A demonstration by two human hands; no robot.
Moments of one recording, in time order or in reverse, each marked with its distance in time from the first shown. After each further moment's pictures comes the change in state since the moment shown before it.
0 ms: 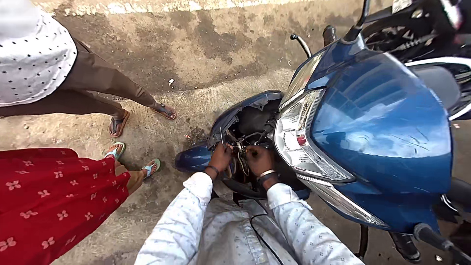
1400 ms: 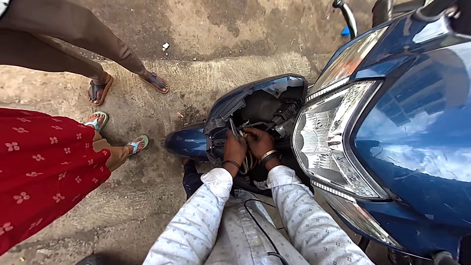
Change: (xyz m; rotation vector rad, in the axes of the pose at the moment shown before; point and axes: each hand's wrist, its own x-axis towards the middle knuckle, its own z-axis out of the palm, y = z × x) left_hand 0.009 0.030 0.047 -0.130 0.184 -0.243; right_hand 0.059 0.011 0.019 -0.055 -0.199 -0.006
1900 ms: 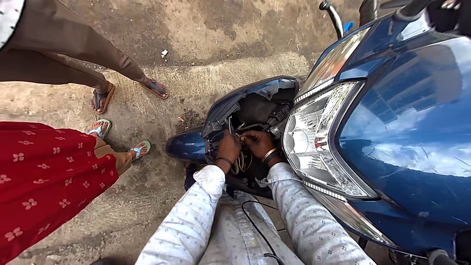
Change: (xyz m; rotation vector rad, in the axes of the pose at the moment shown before) left_hand 0.011 0.009 -0.012 0.160 -0.098 0.033; right_hand 0.006 0.014 -0.015 0.140 -0.068 -0.133
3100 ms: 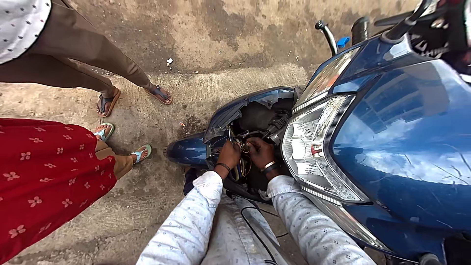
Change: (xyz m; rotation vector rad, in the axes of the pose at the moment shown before) left_hand -0.007 -0.006 -0.006 -0.058 -0.057 0.066; right_hand -0.019 0.007 0.012 -0.082 0.237 -0.156
